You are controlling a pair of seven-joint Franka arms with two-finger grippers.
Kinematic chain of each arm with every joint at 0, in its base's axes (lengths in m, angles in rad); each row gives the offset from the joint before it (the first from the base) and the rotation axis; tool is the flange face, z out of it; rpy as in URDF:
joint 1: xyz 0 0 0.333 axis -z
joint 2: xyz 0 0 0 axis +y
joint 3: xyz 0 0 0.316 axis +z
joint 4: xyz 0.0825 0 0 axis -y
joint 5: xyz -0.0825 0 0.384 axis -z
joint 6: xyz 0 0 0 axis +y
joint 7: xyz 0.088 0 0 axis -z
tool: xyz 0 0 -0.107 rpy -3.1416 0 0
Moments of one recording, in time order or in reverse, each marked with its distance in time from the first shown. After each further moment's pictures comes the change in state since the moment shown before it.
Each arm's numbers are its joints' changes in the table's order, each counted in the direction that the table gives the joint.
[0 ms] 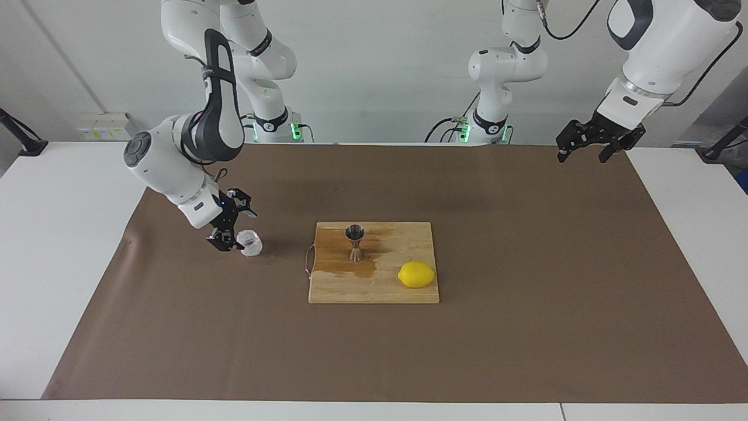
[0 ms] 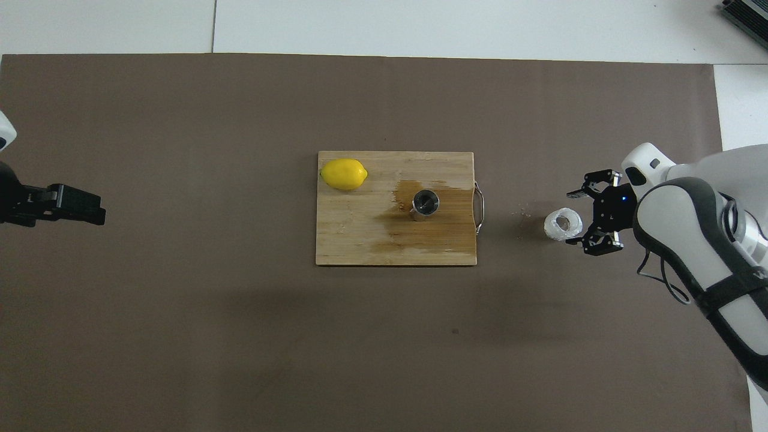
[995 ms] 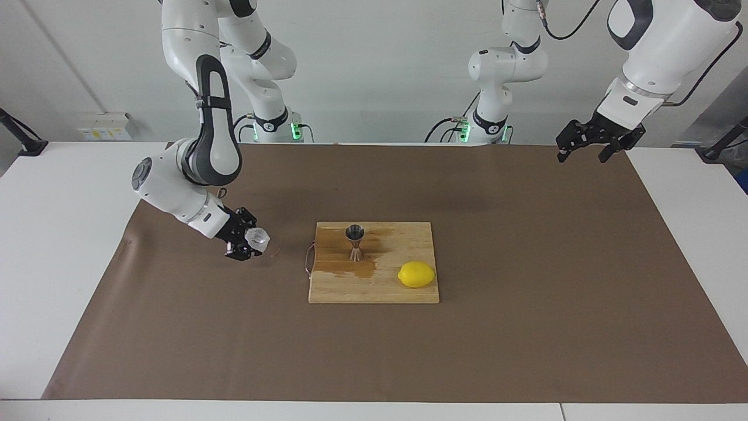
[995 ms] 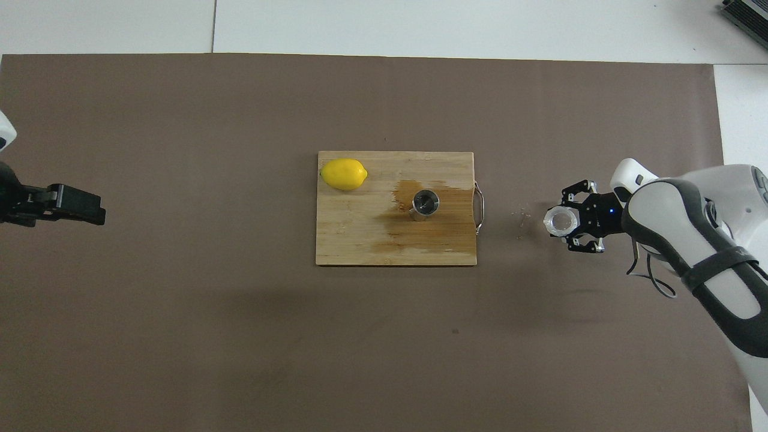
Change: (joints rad) left arm 0.000 0.000 0.000 0.000 0.000 0.000 0.000; right arm 0.147 0.155 -0.011 -0.058 -0.526 -0.094 -1.083
